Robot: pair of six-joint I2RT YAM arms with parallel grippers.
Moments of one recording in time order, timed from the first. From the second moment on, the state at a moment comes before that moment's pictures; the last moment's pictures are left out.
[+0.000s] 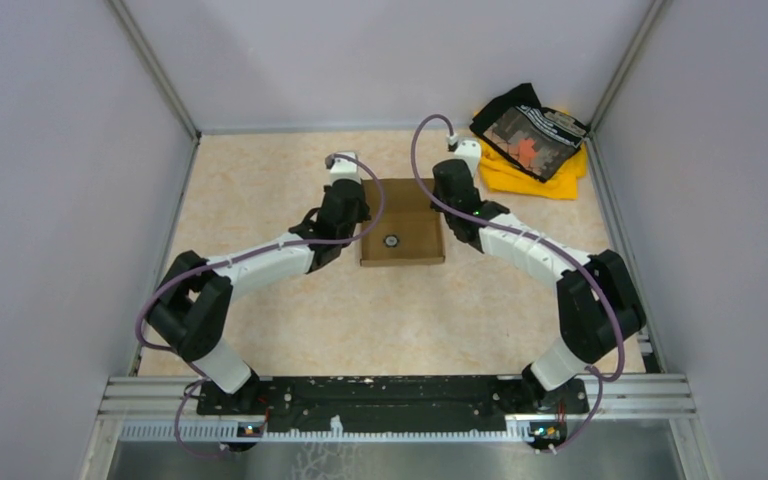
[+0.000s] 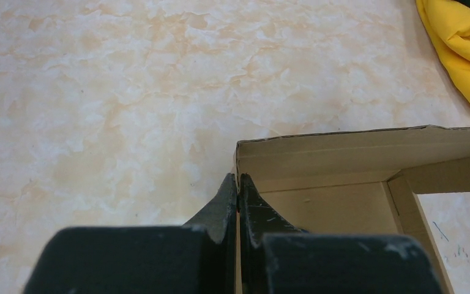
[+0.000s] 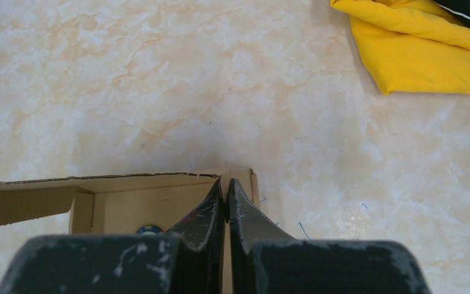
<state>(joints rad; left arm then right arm) -0.71 1.63 1.01 0.25 -0.55 -0.34 0.56 1.56 1.10 -0.06 0.43 0.43</state>
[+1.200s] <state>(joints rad) -0.86 1.60 0.87 0.29 -0.75 -0.46 0.64 1.50 0.93 0.02 0.55 0.45</state>
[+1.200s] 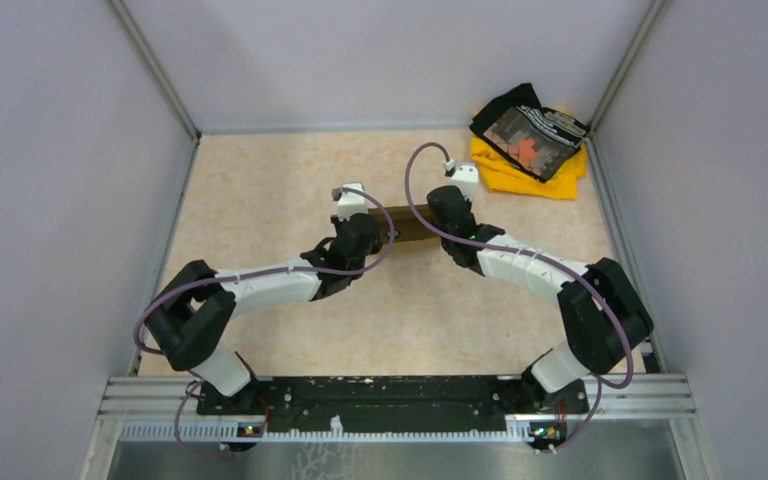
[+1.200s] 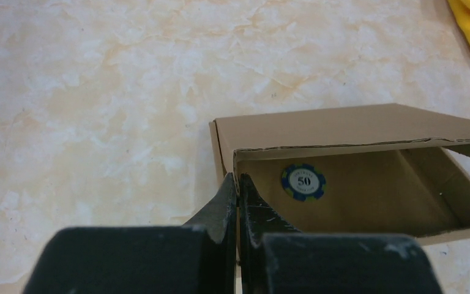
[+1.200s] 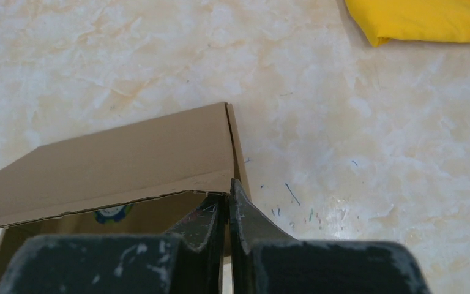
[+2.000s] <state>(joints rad) -0.94 1.59 0.78 0.26 -0.78 -0.50 0.70 1.50 0.80 0.02 0.54 0.48</state>
